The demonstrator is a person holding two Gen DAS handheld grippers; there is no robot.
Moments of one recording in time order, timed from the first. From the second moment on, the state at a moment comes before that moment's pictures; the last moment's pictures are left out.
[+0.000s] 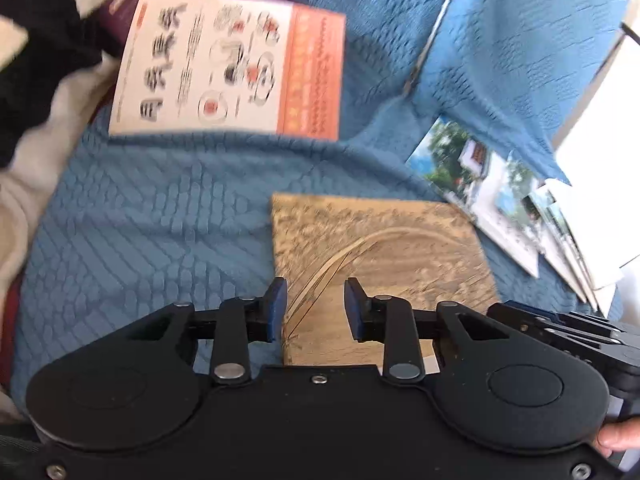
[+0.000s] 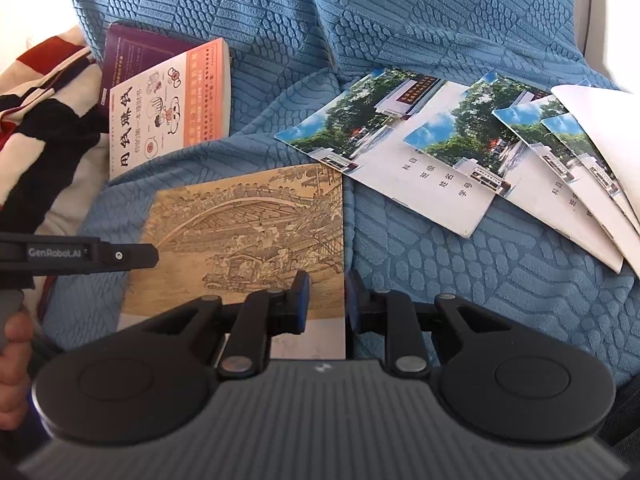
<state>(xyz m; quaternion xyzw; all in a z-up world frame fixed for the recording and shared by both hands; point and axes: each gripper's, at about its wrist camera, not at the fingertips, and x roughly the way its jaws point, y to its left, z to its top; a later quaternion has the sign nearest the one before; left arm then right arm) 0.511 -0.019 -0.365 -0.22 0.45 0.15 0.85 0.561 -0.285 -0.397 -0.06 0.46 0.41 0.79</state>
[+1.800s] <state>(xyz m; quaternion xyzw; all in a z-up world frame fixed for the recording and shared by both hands) 0.331 -0.093 -0.144 -0.16 0.24 0.28 0.92 0.455 -0.358 -0.207 -0.07 0.31 0.50 0.81</state>
